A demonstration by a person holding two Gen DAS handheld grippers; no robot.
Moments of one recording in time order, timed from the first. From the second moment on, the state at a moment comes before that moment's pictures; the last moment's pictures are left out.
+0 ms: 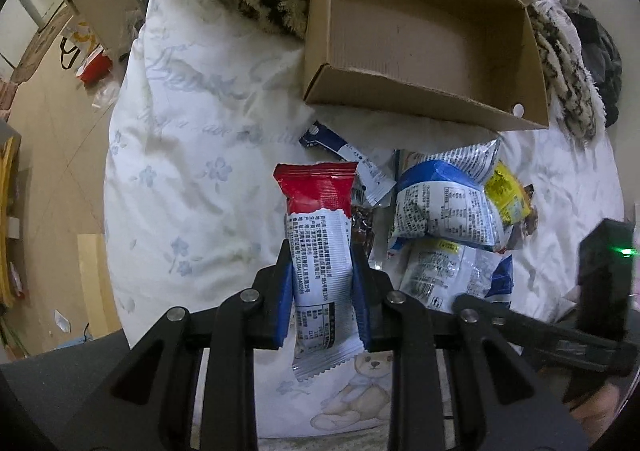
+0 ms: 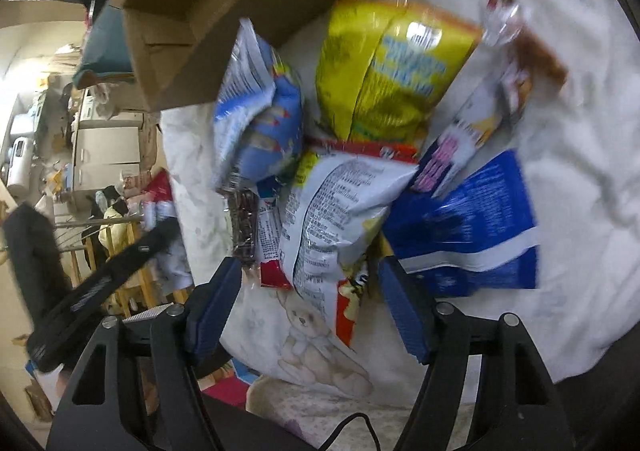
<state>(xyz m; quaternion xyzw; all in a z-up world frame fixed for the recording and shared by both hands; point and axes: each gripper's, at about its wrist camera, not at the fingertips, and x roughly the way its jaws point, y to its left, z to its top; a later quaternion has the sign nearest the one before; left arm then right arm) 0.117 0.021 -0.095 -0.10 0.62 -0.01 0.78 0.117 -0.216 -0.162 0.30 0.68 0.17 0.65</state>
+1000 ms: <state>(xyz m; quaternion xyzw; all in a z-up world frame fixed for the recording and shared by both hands) 0.121 0.027 -0.056 -0.11 0.56 0.01 0.82 0.111 -0.270 -0.041 0.26 0.54 0.26 0.76</state>
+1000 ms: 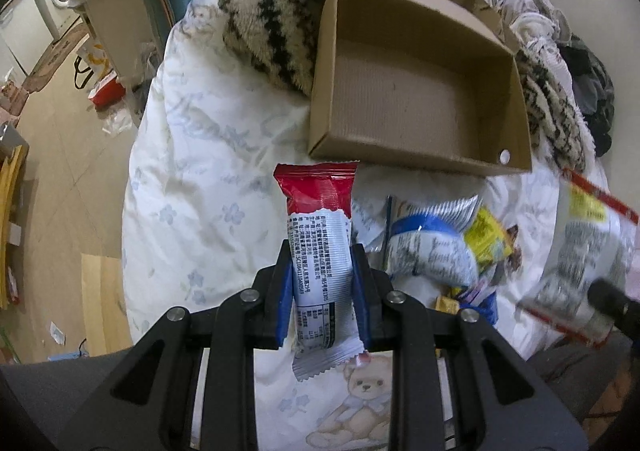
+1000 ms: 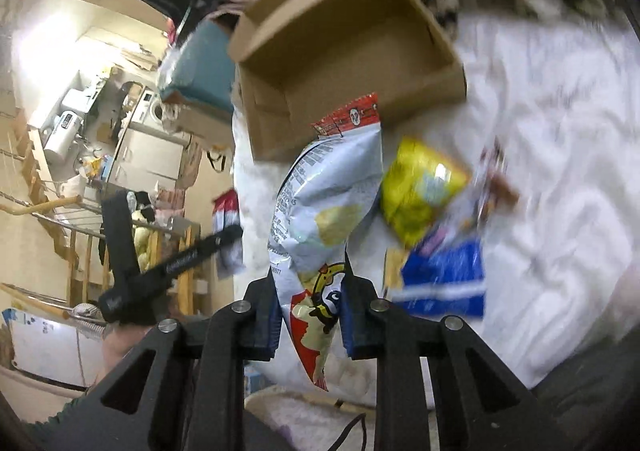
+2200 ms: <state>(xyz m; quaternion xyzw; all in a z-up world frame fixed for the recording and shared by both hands) 0.255 -0.013 -0.063 -0.04 0.46 -0.01 0.89 0.280 -0.234 -0.079 0.17 0.52 0.27 0.79</state>
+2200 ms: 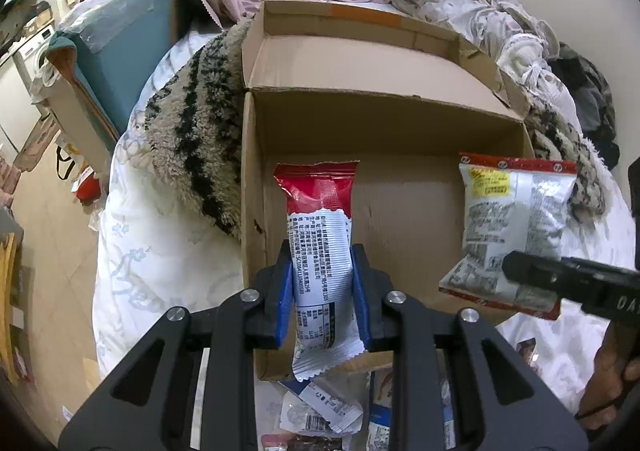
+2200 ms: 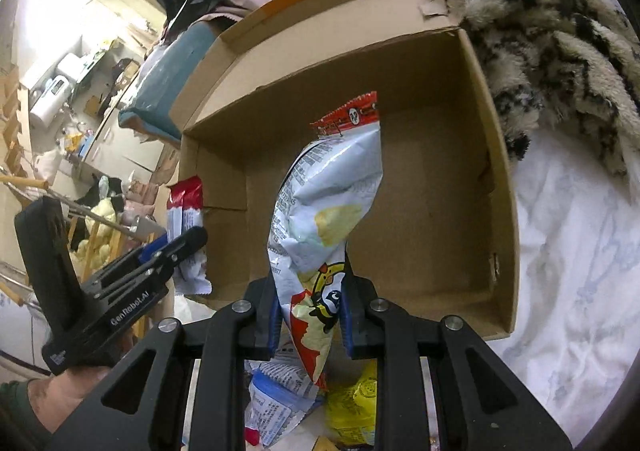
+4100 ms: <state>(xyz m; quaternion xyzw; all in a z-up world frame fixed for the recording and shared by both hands) 0.168 0.023 -0.016 -0.07 0.43 0.02 0.90 0.191 -0.255 -0.004 0.09 0.42 0.19 0.88</state>
